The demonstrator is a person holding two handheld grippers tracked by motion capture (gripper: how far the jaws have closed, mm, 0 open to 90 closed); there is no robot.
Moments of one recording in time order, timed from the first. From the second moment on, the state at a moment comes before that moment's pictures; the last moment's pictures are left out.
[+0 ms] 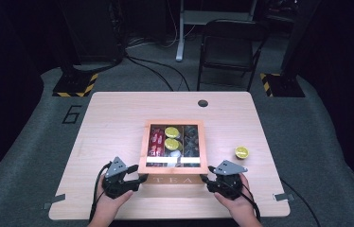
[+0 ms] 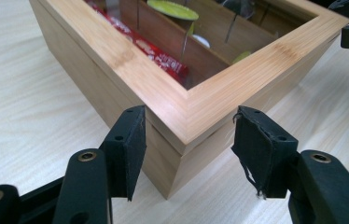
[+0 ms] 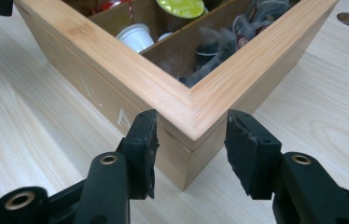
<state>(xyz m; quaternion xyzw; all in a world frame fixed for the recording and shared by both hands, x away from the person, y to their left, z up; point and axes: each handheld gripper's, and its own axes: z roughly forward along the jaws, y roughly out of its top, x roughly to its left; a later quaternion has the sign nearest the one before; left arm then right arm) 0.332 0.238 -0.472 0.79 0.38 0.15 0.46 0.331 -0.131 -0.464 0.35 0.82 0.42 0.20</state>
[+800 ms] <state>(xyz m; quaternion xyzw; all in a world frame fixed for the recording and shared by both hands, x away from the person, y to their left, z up) 0.338 0.254 -0.462 0.79 0.38 0.16 0.46 0.334 -0.152 -0.454 0.37 0.79 0.44 0.20</state>
